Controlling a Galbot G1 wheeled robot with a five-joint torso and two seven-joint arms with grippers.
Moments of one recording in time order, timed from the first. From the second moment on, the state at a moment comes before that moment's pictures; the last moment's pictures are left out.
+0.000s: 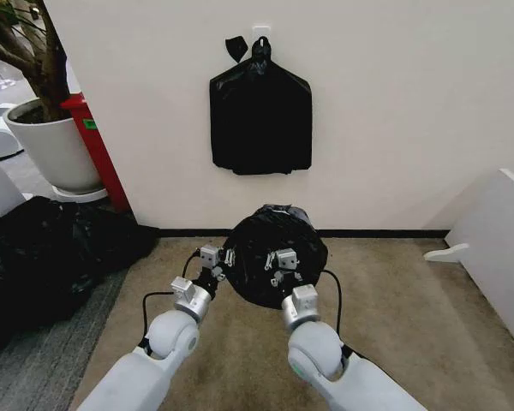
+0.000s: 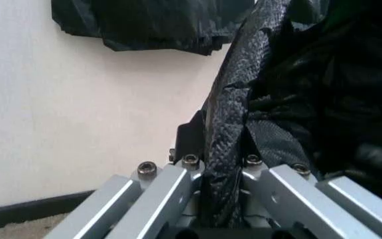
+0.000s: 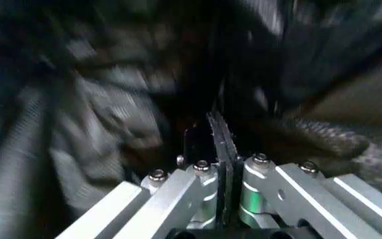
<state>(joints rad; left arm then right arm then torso) 1.11 -1.13 -0.10 -1.75 -0.49 -0.14 -0.02 -0.97 1.21 -0.23 1.83 0.36 -0.24 0.62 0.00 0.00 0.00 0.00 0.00</state>
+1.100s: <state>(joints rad) 1.14 -1.13 -0.09 -1.77 -0.44 -0.14 -0.02 -0.73 1.29 -0.29 1.63 0.67 -0.52 0.82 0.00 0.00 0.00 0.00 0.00</state>
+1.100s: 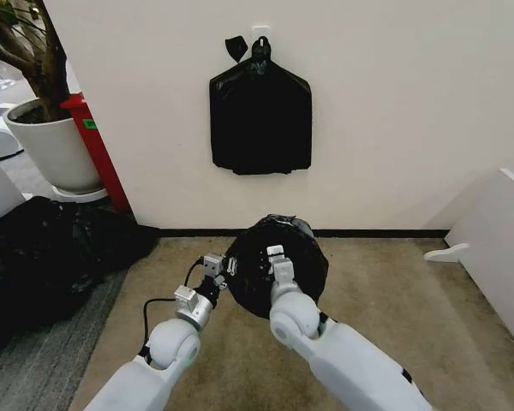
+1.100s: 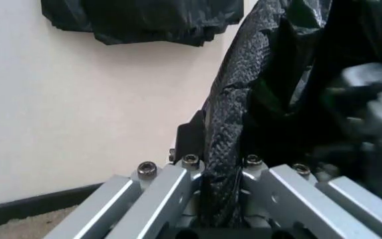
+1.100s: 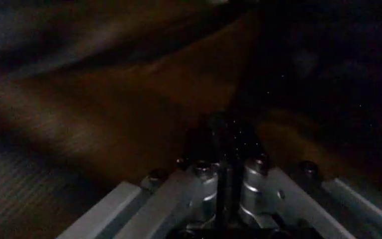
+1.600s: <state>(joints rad) 1.14 -1.11 -0.10 -1.77 -0.44 -0.14 -0.02 -0.73 1.26 -0.29 1.59 0.56 -0.61 0.86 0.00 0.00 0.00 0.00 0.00</state>
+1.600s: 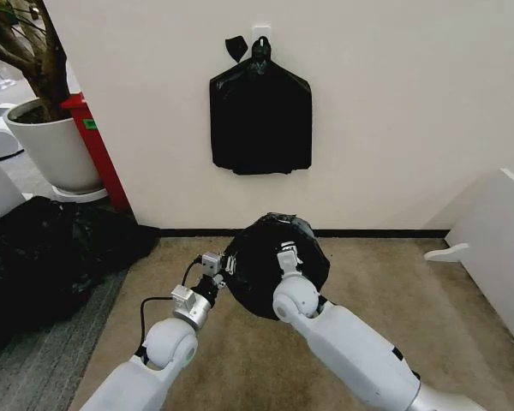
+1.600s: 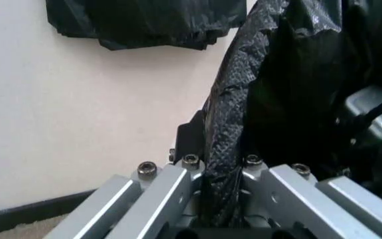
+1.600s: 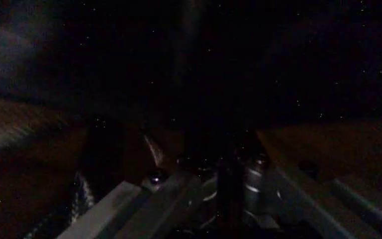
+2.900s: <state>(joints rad) 1.18 -1.11 -0.11 -1.82 -0.43 -0.14 -0.01 -0.74 1.24 -0.34 1.60 0.64 -0.59 0.79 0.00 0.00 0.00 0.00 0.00</state>
